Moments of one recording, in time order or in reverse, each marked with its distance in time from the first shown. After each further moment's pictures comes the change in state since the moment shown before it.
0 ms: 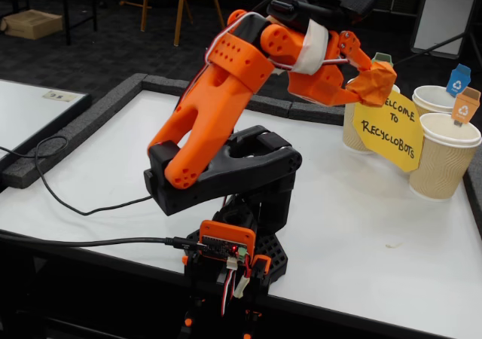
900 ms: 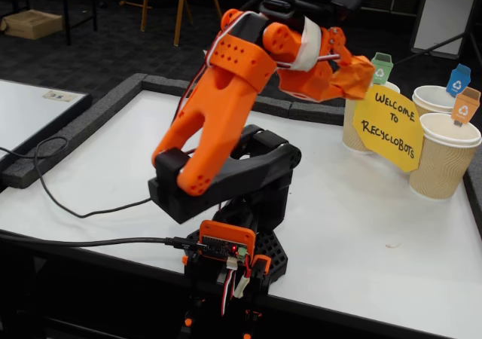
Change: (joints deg) arm -7.5 0.0 -0.8 2.0 0.0
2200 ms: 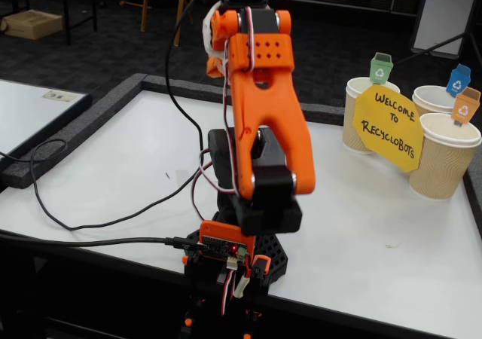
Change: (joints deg) arm -59.9 -2.1 -1.5 0.4 0.2
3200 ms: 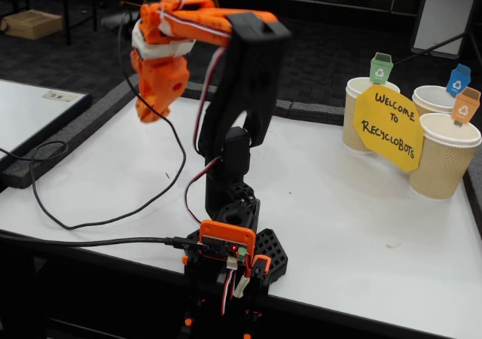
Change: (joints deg) arm -22.8 -72.3 -17.5 -23.0 0.0
